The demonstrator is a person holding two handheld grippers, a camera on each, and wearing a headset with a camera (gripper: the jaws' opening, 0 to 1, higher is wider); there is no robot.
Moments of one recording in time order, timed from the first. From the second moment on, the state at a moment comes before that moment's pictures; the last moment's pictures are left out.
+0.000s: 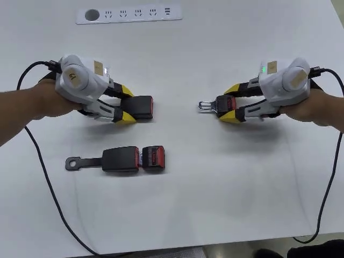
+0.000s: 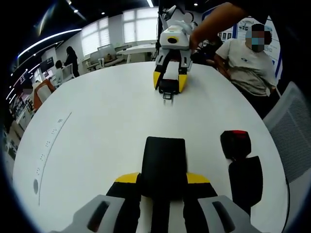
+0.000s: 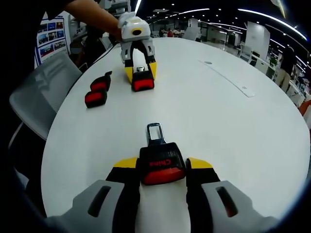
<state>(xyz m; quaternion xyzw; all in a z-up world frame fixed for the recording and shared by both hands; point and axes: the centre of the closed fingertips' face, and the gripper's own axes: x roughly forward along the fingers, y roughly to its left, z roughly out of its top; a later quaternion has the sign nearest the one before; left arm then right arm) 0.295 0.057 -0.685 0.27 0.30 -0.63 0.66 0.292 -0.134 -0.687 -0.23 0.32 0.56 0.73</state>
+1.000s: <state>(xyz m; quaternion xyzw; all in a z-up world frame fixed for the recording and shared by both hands) 0.297 0.059 -0.685 0.28 0.31 -0.62 0.66 0.297 -0.080 -0.690 -0.24 0.31 0.57 0.72</state>
